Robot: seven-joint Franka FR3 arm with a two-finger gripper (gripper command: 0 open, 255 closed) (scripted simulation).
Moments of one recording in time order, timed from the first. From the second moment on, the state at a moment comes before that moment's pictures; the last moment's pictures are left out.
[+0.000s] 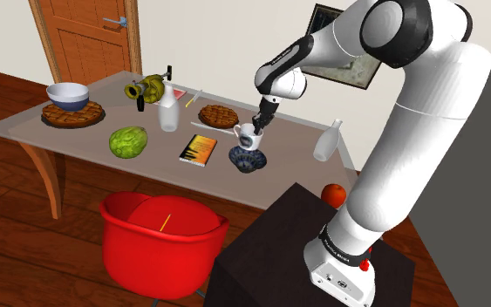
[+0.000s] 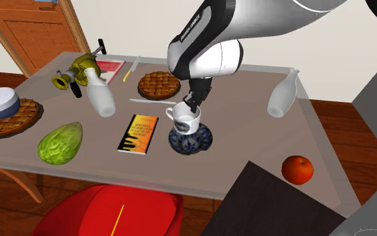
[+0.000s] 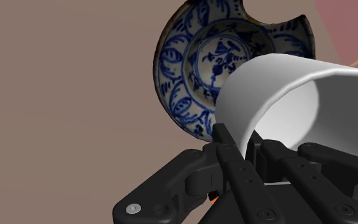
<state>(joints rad) -0.14 0.18 -0.32 -2.25 0.23 2.47 -0.55</state>
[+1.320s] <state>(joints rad) -0.16 0.31 -0.28 -2.26 0.33 2.60 -0.63</state>
